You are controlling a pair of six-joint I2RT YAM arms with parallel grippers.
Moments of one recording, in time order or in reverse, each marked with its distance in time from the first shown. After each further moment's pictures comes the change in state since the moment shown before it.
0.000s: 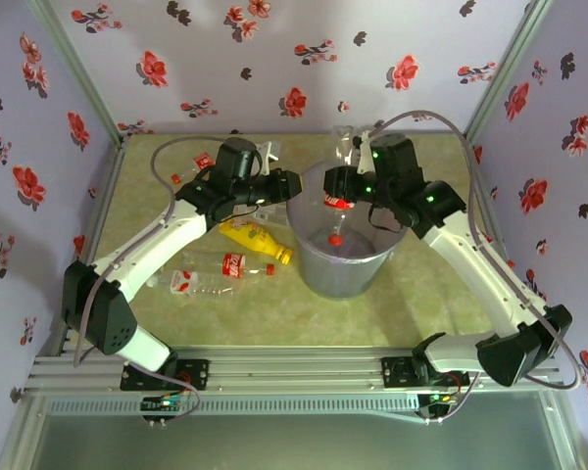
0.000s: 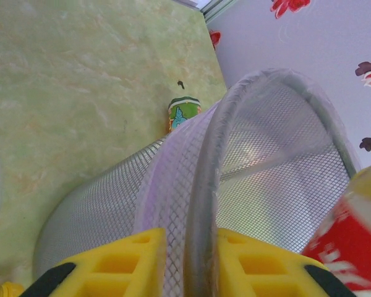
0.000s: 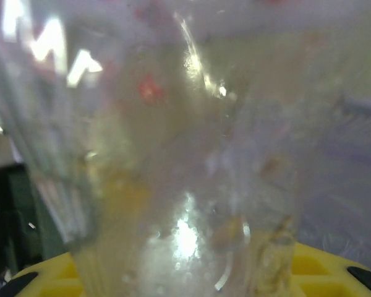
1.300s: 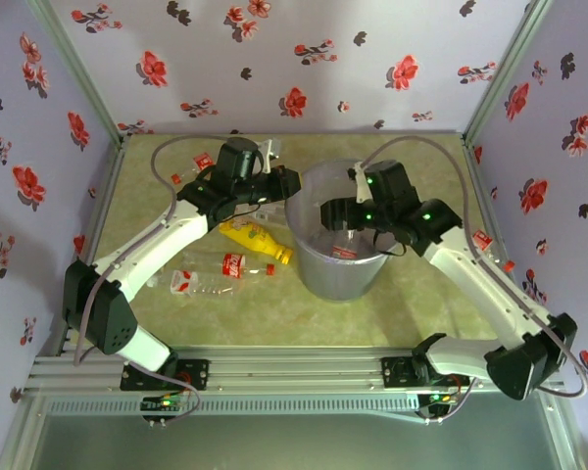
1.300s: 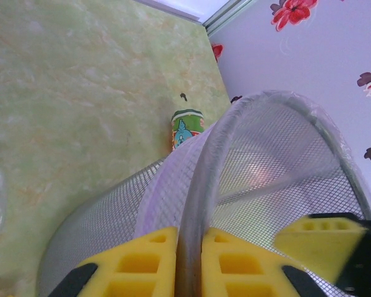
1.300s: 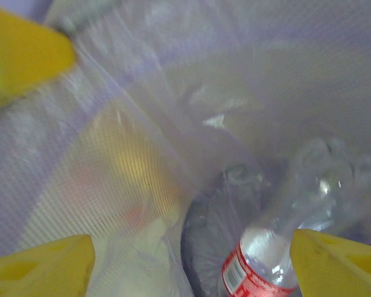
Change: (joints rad) left arm -0.005 0.004 0.003 0.024 -0.049 0.000; right arm 0.026 -0.089 -0.140 -0.081 0.057 -0.098
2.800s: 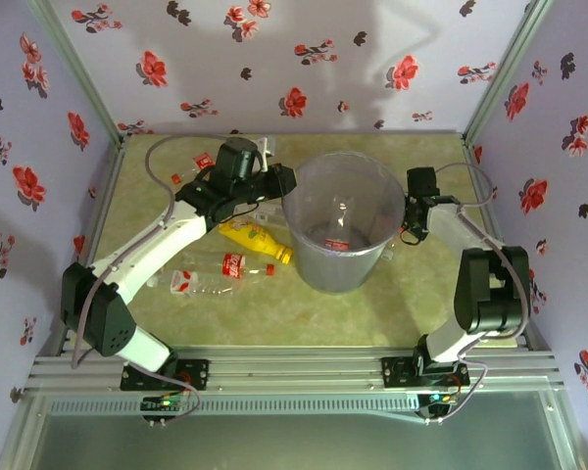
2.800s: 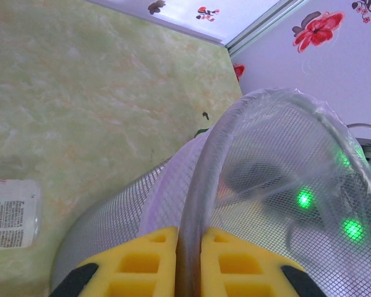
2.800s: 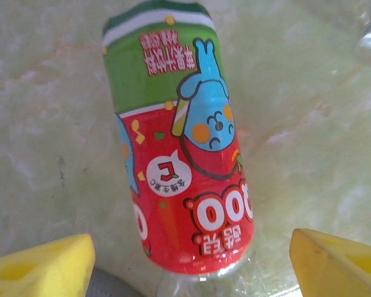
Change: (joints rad) left arm -0.003 -0.014 0.004 -0.017 -0.108 0.012; right arm -0.509 0.385 -0.251 0.294 0.108 0.274
